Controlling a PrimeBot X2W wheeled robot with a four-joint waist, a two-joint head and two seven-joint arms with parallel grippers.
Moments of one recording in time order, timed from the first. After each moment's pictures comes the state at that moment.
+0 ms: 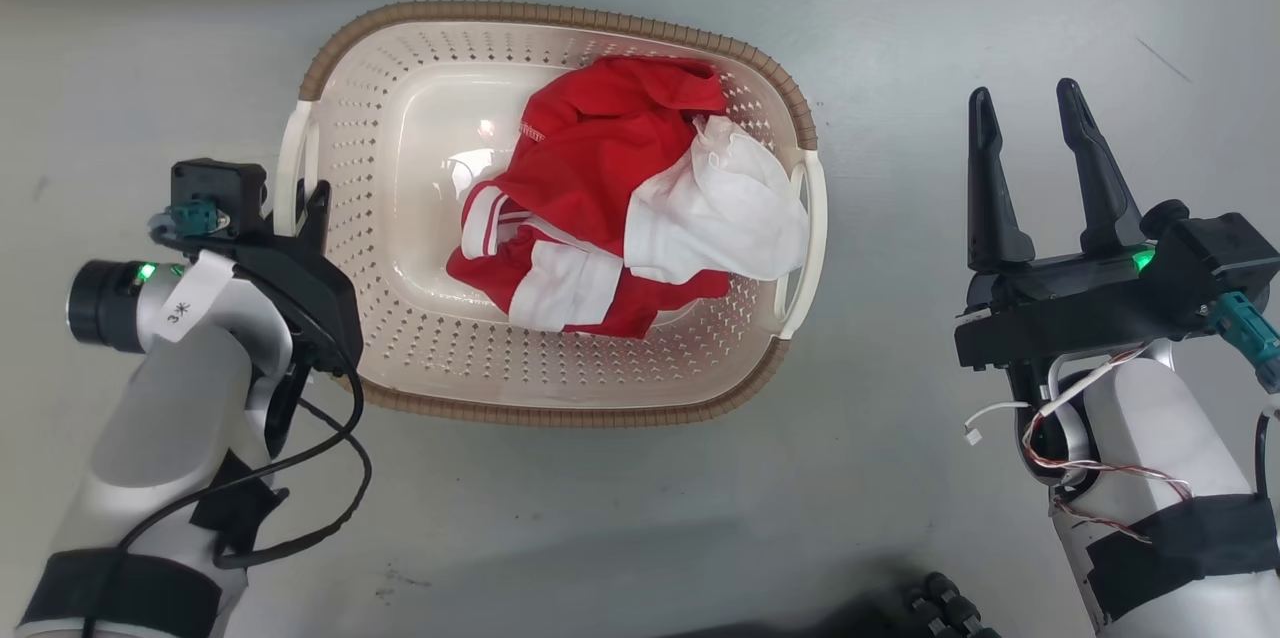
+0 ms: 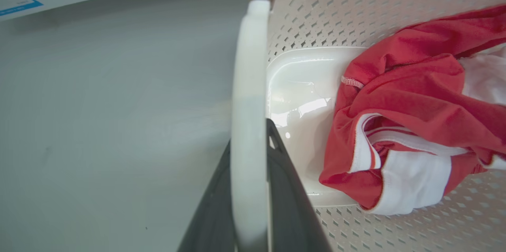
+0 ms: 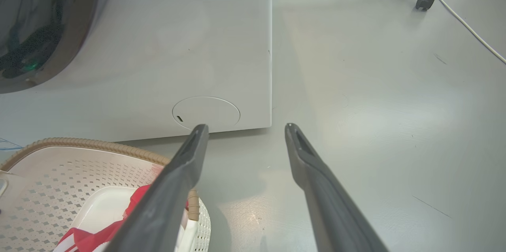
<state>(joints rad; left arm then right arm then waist) -0.83 0.21 -0.34 0.93 -0.40 -0.08 0.00 -0.54 -0.13 0.21 0.24 0.29 0.00 -0.26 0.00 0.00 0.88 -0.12</state>
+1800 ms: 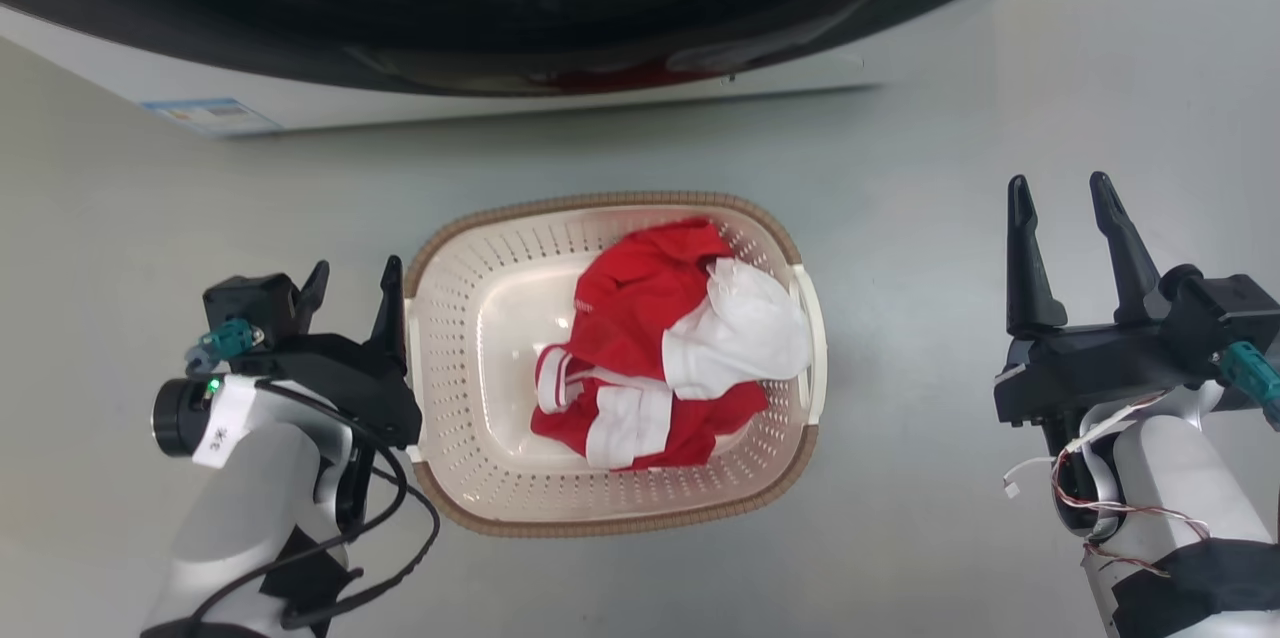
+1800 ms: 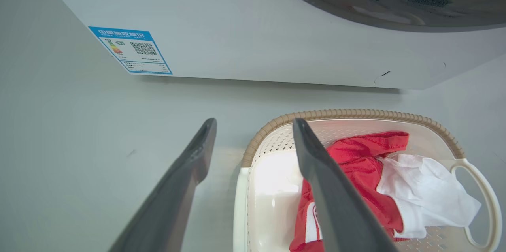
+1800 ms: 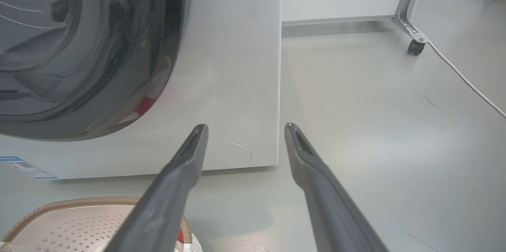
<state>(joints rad) -0.73 0.09 -0.25 1.03 -0.50 -0.08 -0.25 -0.47 -0.14 0.12 0.37 0.25 0.03 -0.26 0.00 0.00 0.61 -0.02</state>
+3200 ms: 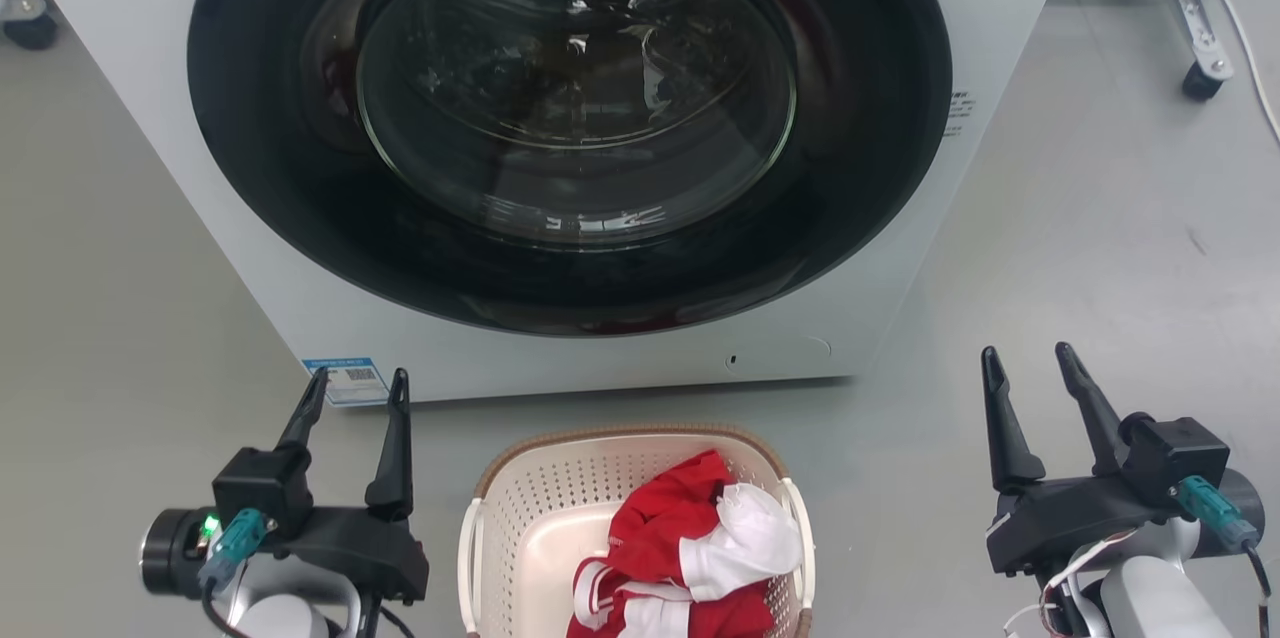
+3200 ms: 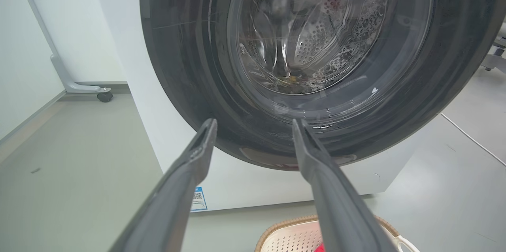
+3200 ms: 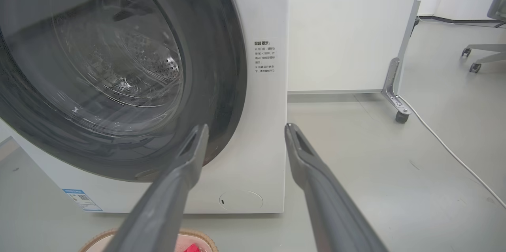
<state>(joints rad) -0.26 0.15 -0.23 0.41 -0.35 0.05 -0.25 -0.27 -0.14 0.13 0.41 0.24 0.06 -0.26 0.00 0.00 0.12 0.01</state>
